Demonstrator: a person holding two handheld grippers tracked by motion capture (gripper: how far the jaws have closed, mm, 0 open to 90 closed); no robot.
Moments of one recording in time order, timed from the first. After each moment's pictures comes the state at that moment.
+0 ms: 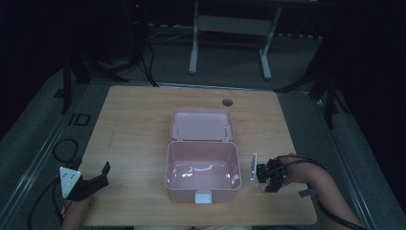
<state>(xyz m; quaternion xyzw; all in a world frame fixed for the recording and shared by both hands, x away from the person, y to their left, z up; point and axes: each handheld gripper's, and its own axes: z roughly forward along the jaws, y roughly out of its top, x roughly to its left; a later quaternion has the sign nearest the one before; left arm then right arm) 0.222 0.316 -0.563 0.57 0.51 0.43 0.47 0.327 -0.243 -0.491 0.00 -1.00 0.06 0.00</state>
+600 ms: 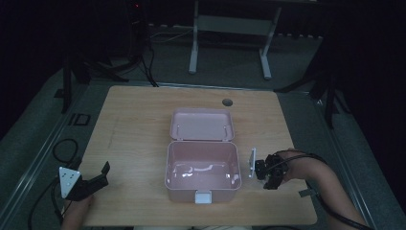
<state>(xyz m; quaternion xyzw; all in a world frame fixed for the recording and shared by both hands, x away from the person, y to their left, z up) 0.222 0.317 -0.563 0.57 0.52 0.43 0.48 0.323 -0.228 -0.453 0.01 -1.00 0.05 0.00</state>
